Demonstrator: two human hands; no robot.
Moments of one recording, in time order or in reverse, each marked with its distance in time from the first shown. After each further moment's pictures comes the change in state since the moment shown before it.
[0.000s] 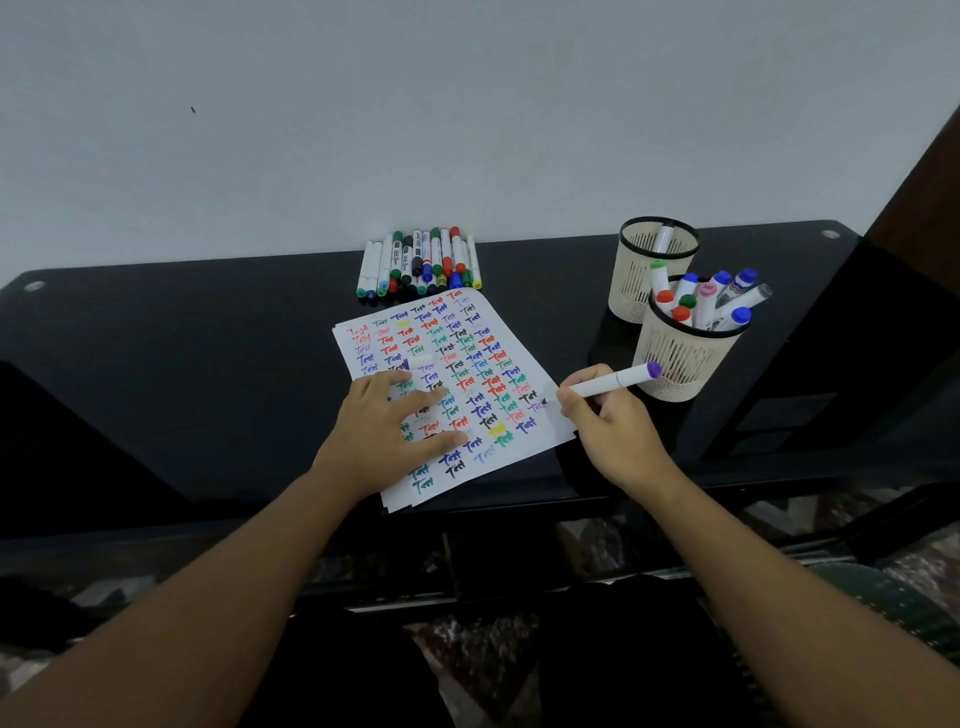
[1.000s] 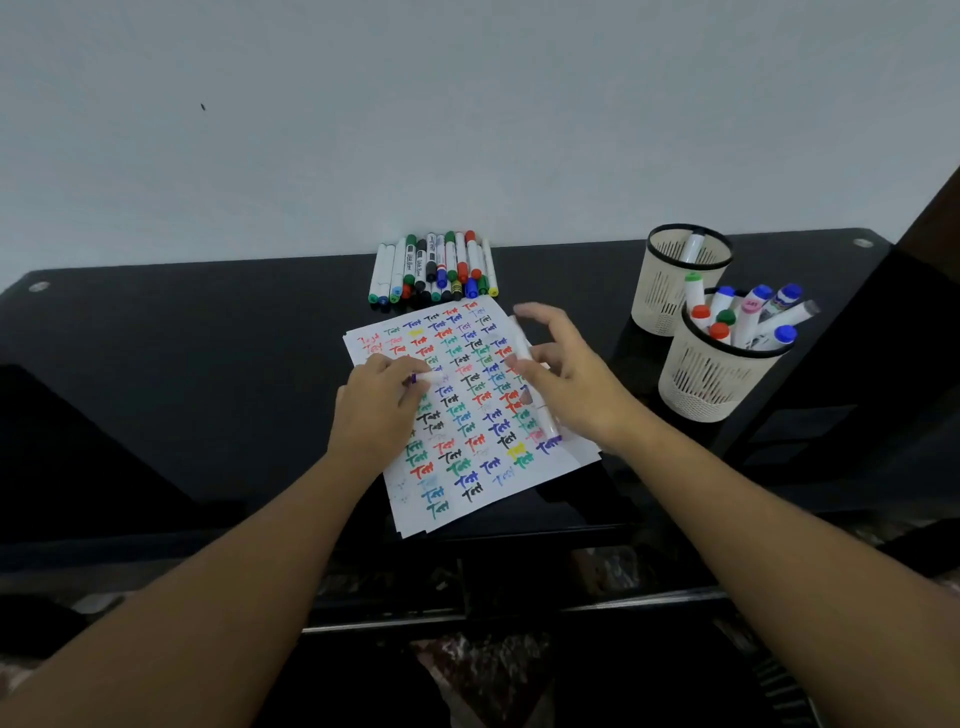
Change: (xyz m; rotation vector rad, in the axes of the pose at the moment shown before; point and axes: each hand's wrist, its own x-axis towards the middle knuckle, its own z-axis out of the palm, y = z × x) left_hand 0.049 -0.017 0.000 -0.058 0.264 -0.094; right_hand 0.063 -0.047 0.032 0.041 -0.252 -0.060
